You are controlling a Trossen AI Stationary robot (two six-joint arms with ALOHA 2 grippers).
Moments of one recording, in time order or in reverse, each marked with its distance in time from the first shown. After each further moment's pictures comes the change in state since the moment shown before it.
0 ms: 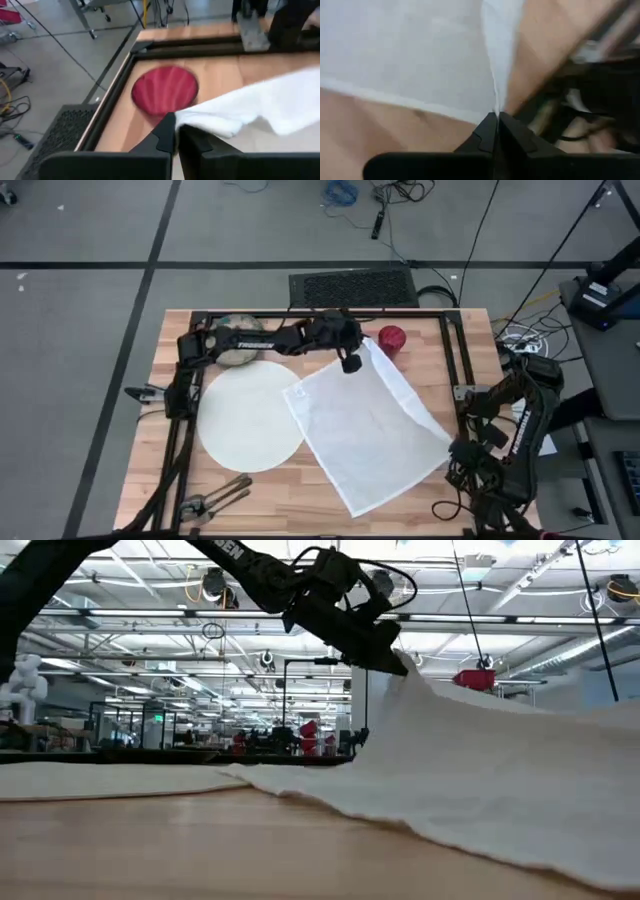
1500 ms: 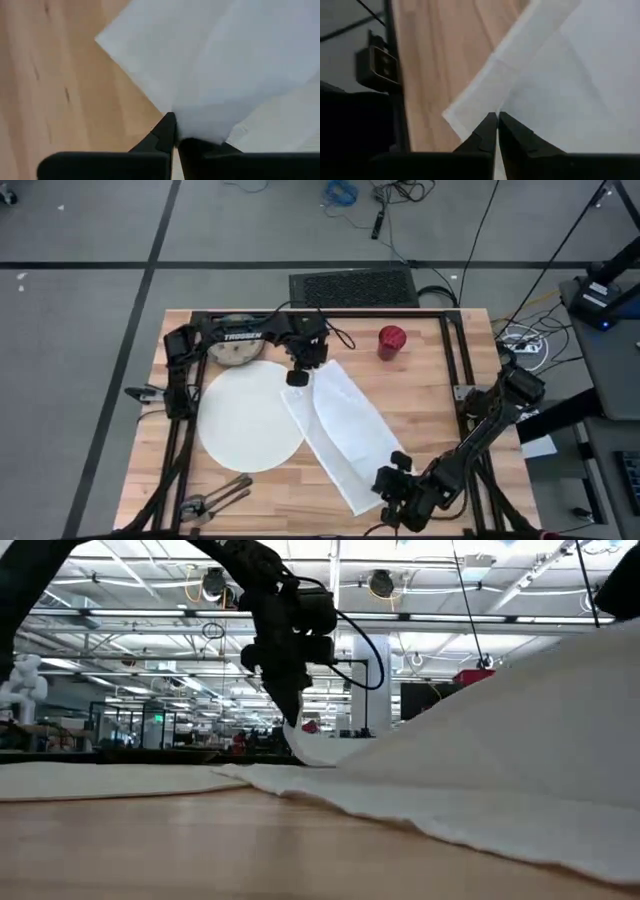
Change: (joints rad) left arm 0.049 -0.111 -0.014 -0.960 0.143 0.231; right arm -0.405 0.185 0.000 1.066 0.220 -0.883
